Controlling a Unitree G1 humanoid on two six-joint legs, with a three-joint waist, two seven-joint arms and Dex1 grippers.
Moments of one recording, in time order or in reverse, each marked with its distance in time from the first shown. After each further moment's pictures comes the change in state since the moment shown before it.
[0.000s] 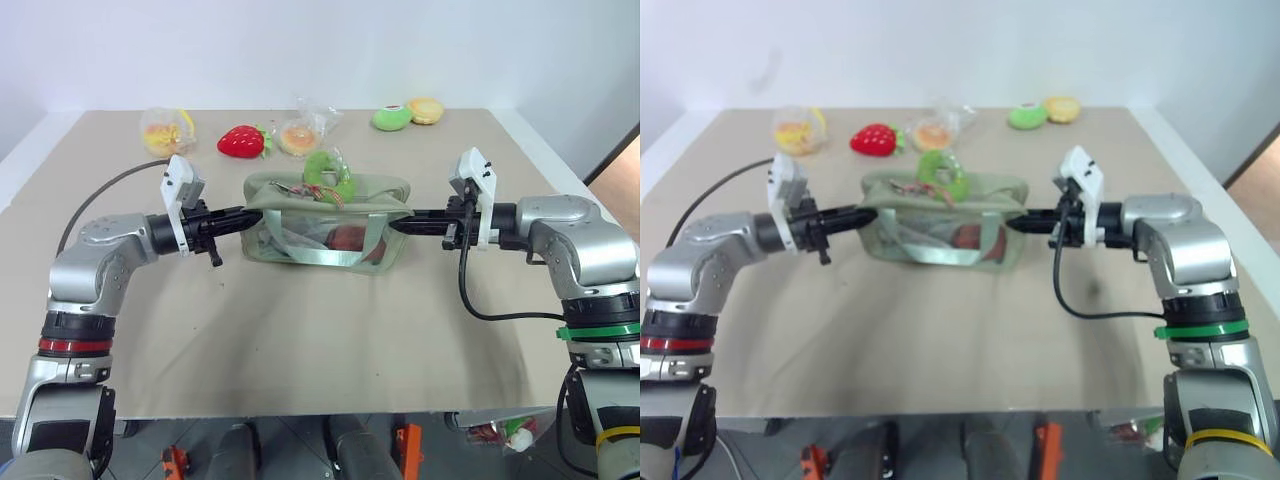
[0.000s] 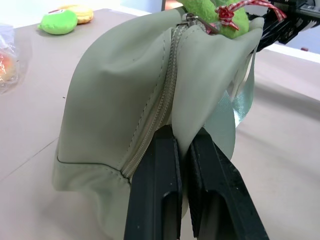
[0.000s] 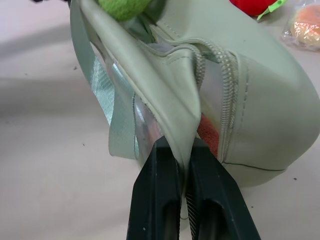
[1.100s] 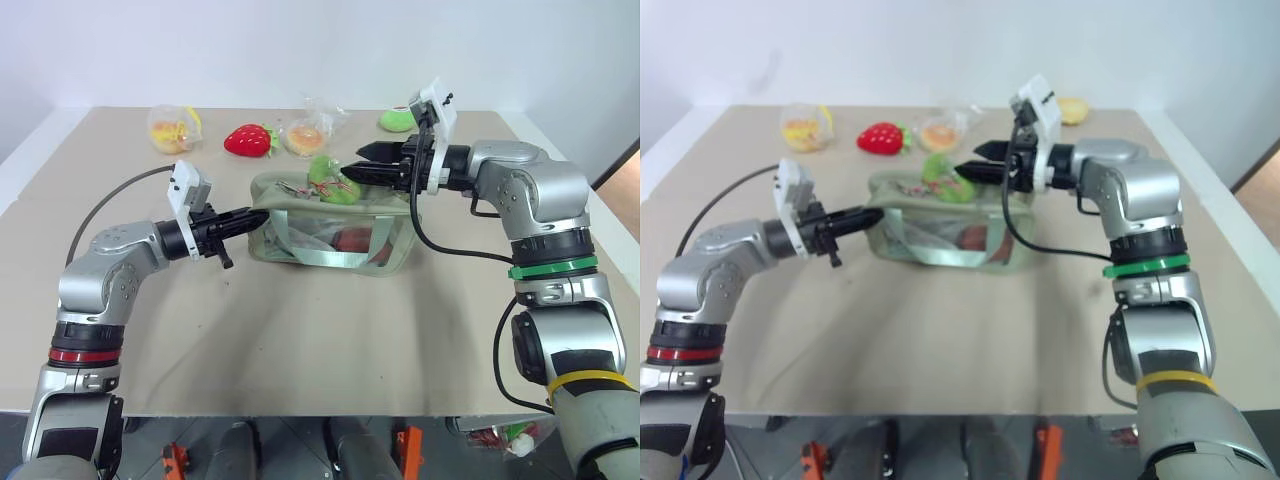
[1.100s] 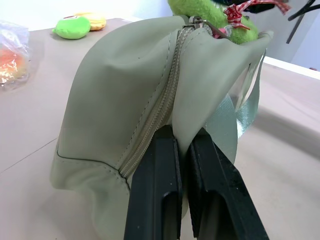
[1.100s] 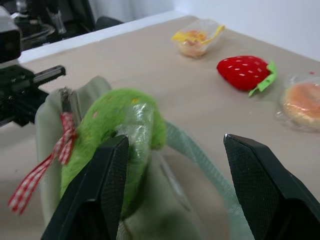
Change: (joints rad) left arm 0.031 -0.044 0.005 -0.055 -0.032 0.017 0.079; right arm -0.343 0.211 0.061 0.237 -0.001 0.039 -0.159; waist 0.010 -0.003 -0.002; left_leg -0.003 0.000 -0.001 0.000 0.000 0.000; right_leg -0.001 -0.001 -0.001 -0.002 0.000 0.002
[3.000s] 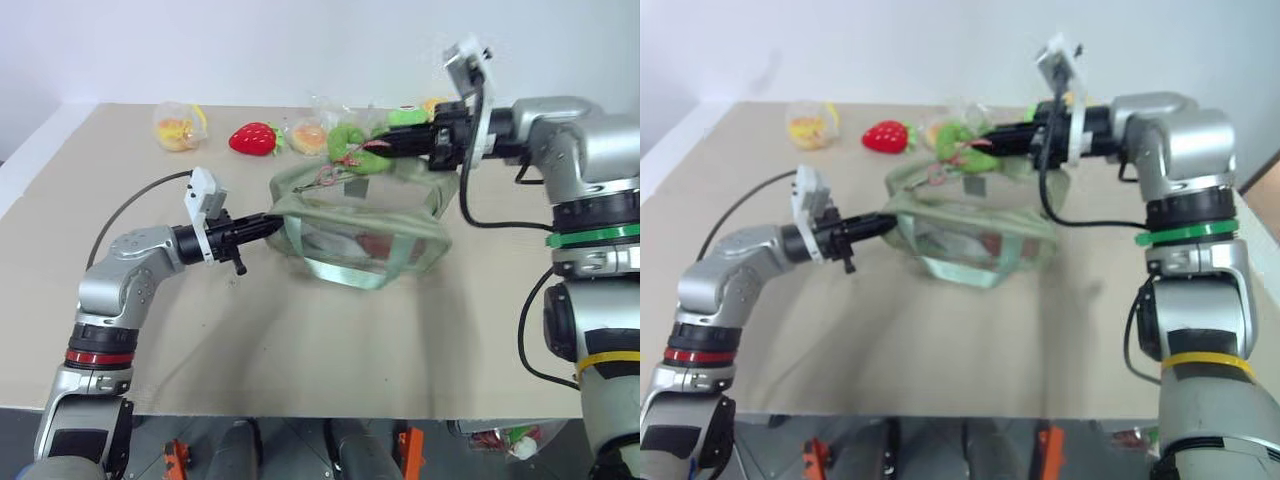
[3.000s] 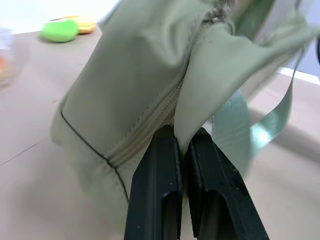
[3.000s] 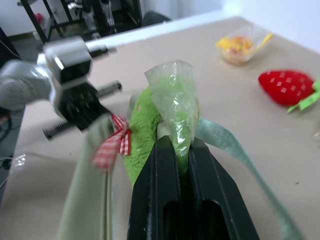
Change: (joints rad) left arm -0.005 -0.045 -0.053 0.008 -0.002 -0.051 -0.001; right arm -0.164 -0.124 0.023 0.084 0.012 0.068 0.272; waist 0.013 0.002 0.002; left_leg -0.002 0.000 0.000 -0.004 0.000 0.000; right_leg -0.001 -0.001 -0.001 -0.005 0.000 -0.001
